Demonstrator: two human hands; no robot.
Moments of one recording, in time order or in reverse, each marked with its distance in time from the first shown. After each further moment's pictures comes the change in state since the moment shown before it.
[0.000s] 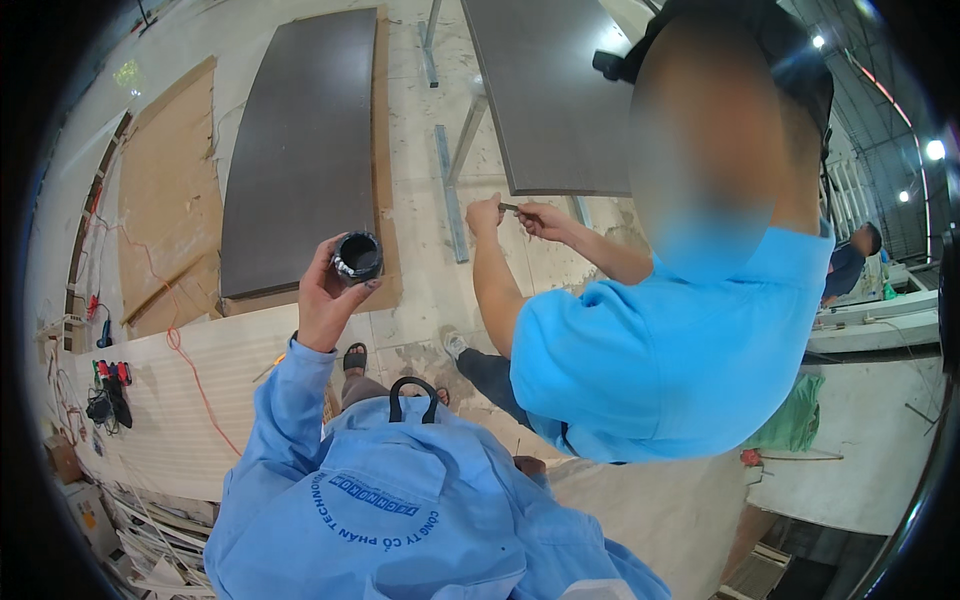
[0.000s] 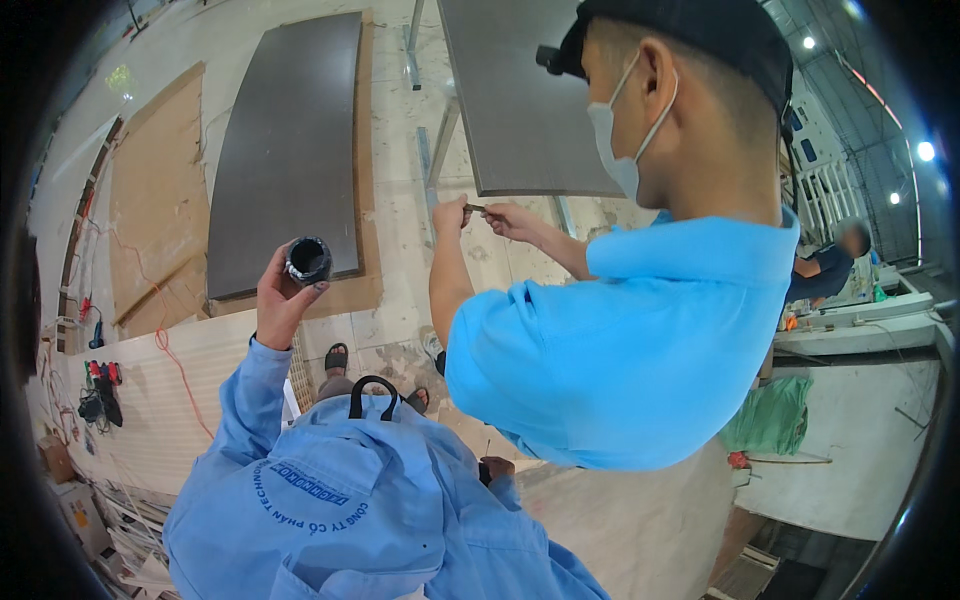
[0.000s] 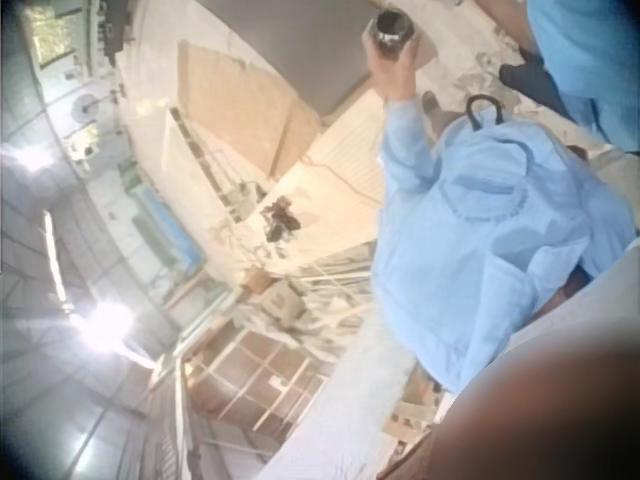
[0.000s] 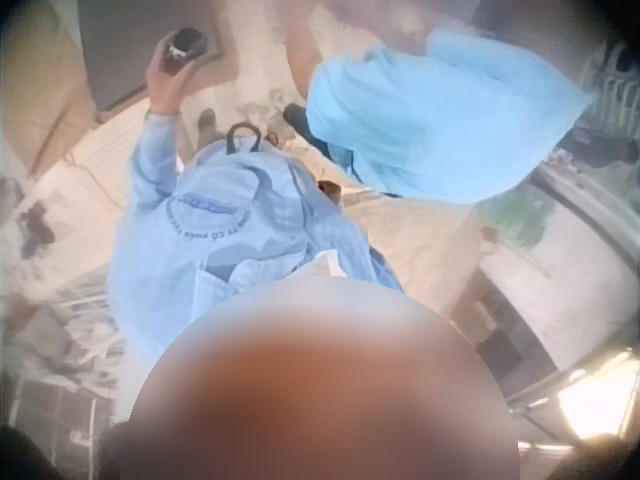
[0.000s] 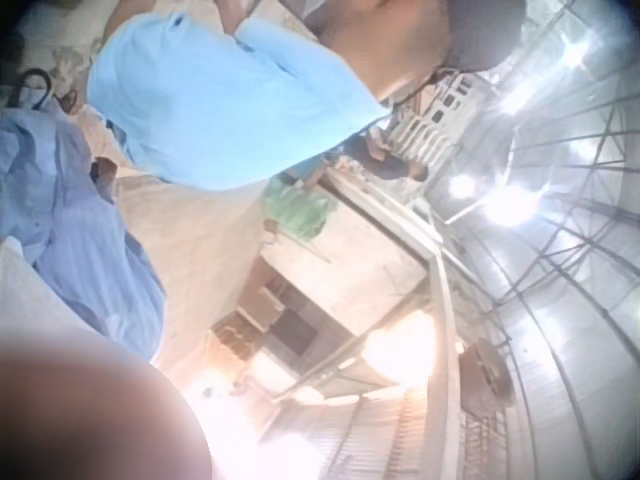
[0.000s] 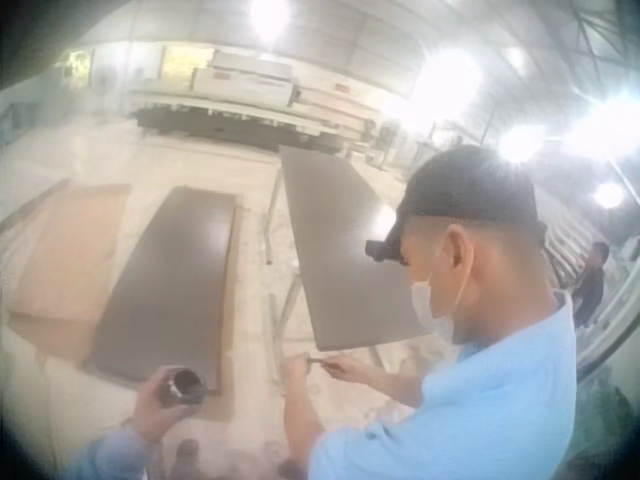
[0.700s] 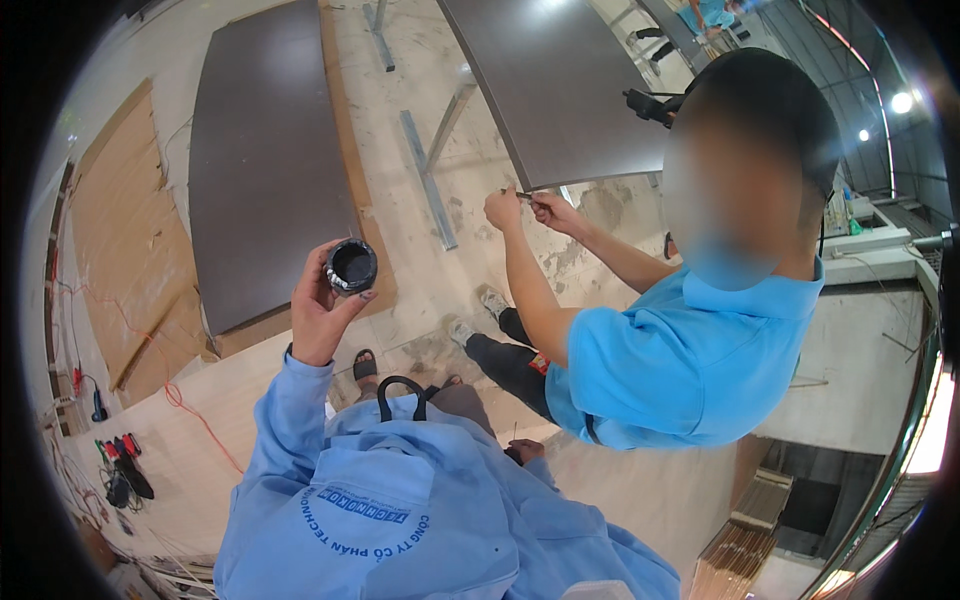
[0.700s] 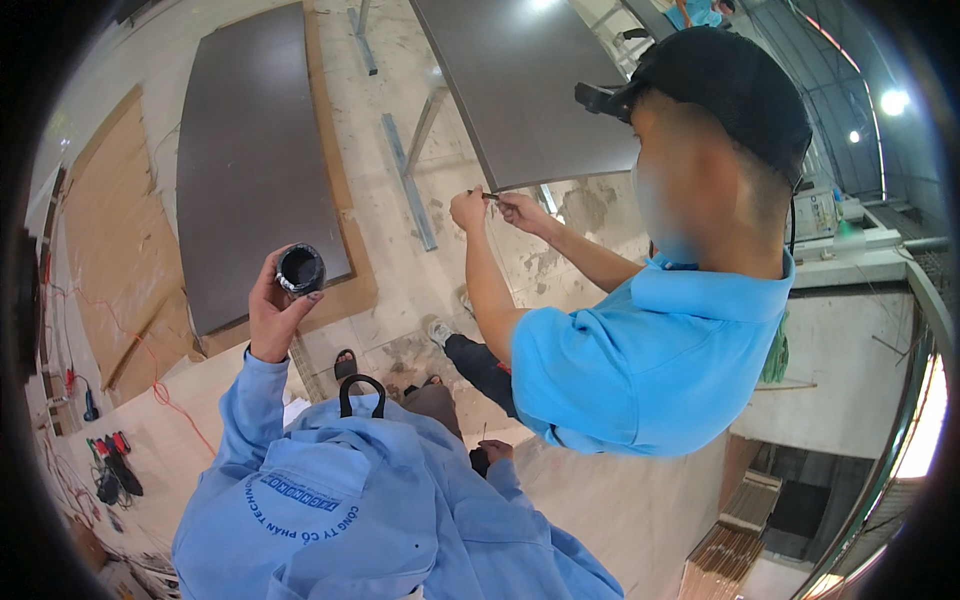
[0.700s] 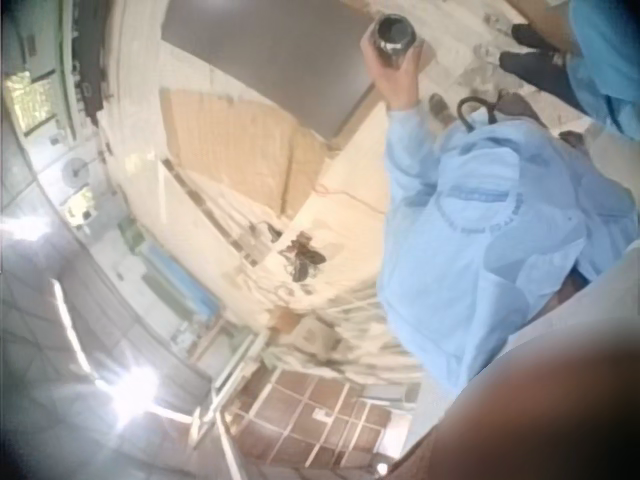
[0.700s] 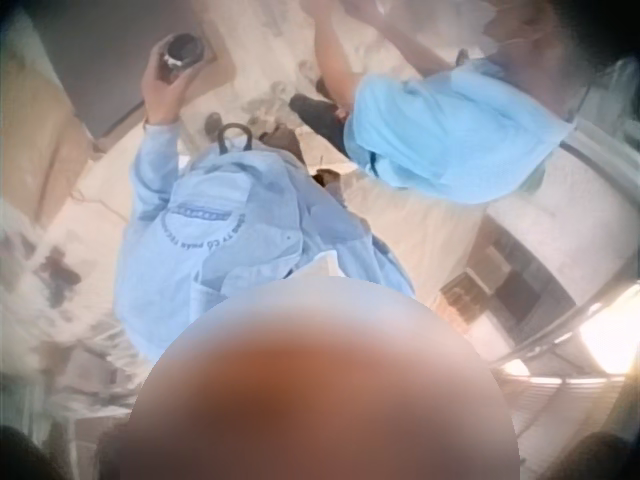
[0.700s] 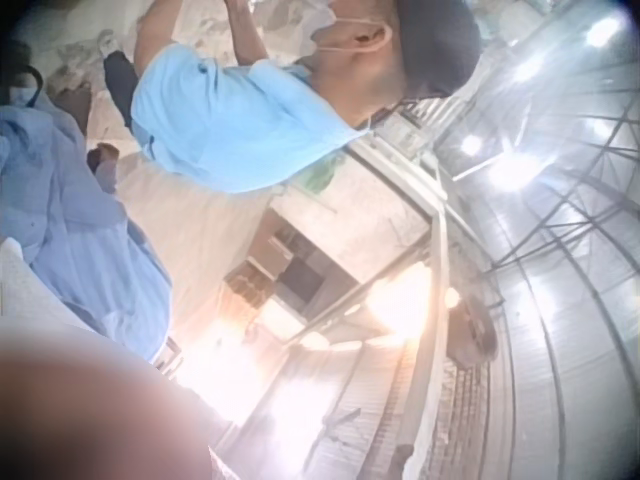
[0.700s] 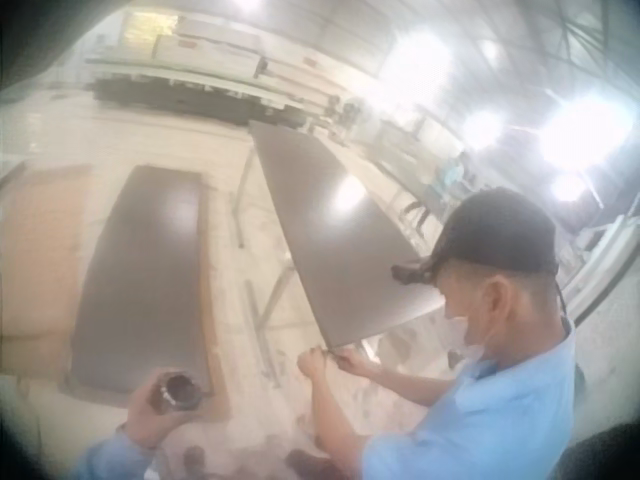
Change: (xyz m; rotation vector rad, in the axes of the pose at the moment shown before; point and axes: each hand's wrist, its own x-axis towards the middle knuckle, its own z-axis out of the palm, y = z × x) left_hand 0.065 -0.014 -0.117 -0.116 -0.153 -0.061; right_hand -0.093 -0.074 0.133 0.169 0.202 0.055
